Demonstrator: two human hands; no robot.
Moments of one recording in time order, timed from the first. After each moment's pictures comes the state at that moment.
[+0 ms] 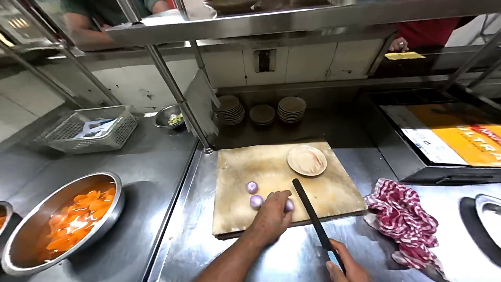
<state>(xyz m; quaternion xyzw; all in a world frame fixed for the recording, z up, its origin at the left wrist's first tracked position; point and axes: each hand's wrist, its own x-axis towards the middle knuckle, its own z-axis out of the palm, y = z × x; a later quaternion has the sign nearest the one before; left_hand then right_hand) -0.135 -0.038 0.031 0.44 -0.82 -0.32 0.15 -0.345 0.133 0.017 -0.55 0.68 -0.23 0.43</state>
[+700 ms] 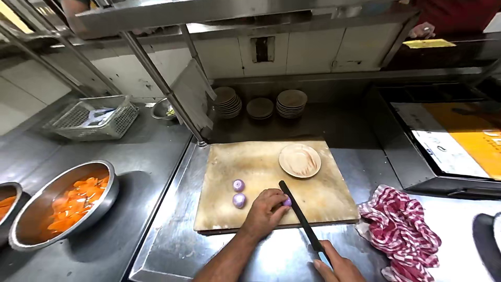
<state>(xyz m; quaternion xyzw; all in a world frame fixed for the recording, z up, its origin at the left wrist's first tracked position) -0.164 -0.043 -0.019 0.38 -0.78 -0.30 0.41 -0.392 0.097 0.025 -0.61 0.65 -0.08 0.45</state>
